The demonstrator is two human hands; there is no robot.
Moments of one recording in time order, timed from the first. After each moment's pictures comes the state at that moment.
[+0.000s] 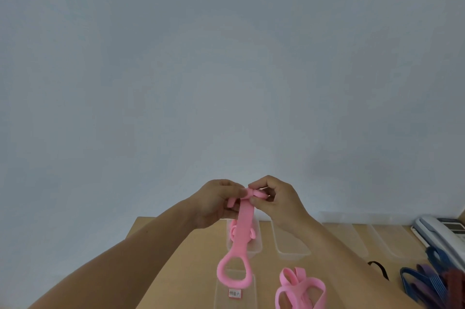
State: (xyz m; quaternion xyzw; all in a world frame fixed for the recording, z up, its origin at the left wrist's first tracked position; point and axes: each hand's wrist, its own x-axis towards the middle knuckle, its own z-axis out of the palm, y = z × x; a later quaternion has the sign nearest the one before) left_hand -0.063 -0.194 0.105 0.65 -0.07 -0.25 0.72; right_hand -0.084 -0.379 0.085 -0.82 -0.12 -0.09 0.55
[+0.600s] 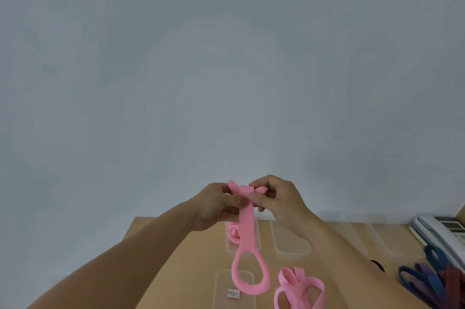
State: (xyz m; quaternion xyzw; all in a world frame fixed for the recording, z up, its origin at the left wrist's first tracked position) left_hand -0.062 -0.193 0.100 0.66 -0.10 -0.27 0.69; right_hand -0.084 -0.383 0.093 -0.78 -0.09 -0.03 0.62
